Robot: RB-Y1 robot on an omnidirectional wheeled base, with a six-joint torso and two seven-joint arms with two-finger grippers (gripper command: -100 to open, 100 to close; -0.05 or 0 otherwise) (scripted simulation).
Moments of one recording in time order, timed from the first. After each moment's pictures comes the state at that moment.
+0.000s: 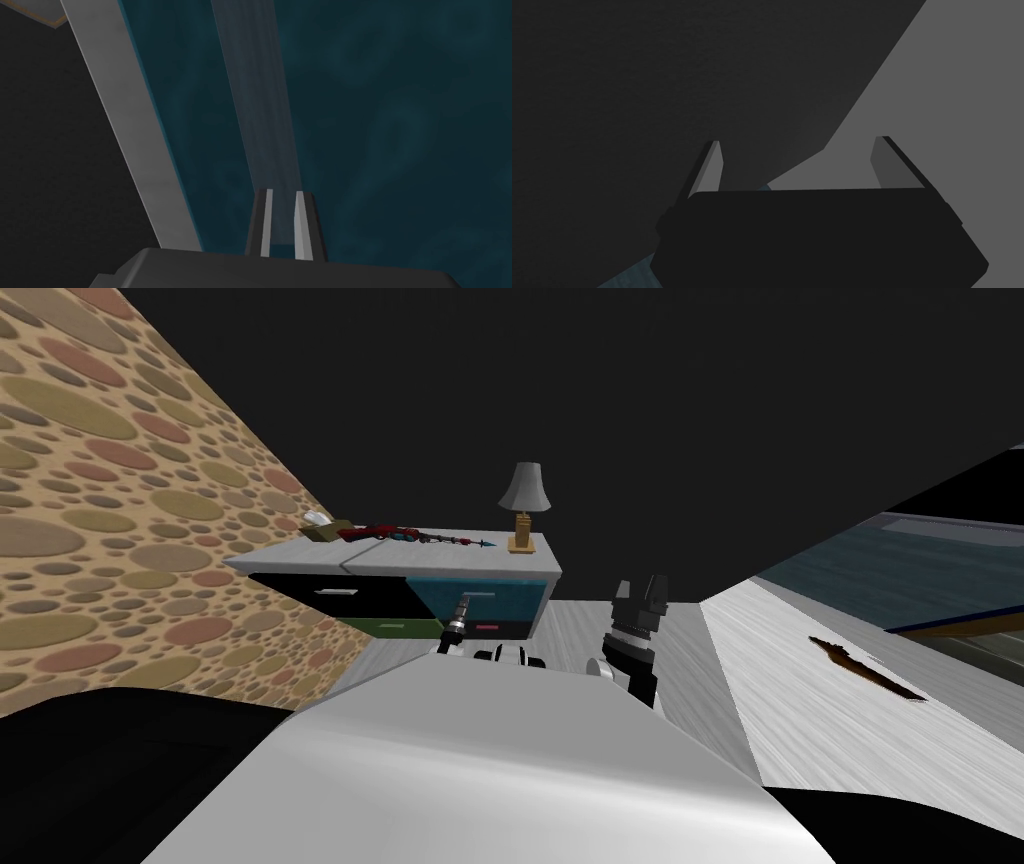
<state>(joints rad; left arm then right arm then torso) 0.27 0.02 0.02 -1.38 -0.10 -0.55 -0.09 0.54 0.01 -0.07 -2.24 -0.08 -0.56 0.06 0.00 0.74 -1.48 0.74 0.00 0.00</state>
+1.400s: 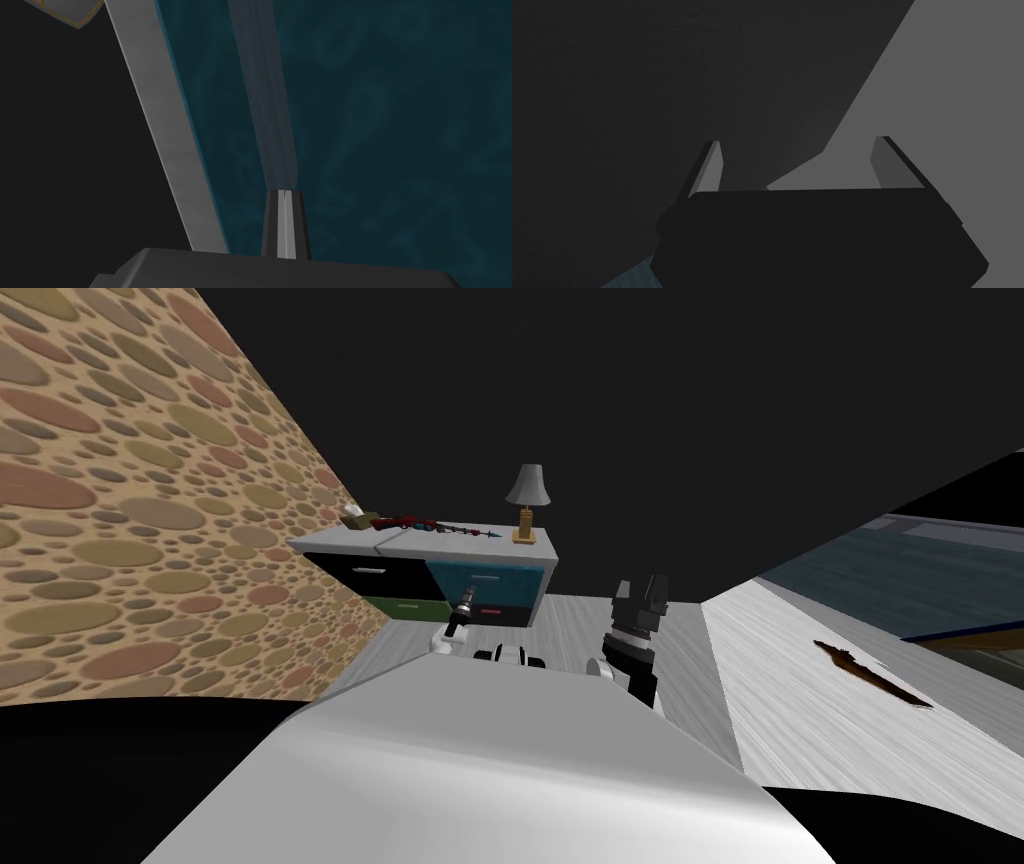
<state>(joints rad) -0.07 0.08 0.09 -1.01 -0.11 -0.60 -0.05 0.54 0.01 -0.07 -2.24 -0.08 -0.56 0.06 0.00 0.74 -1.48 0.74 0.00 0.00</state>
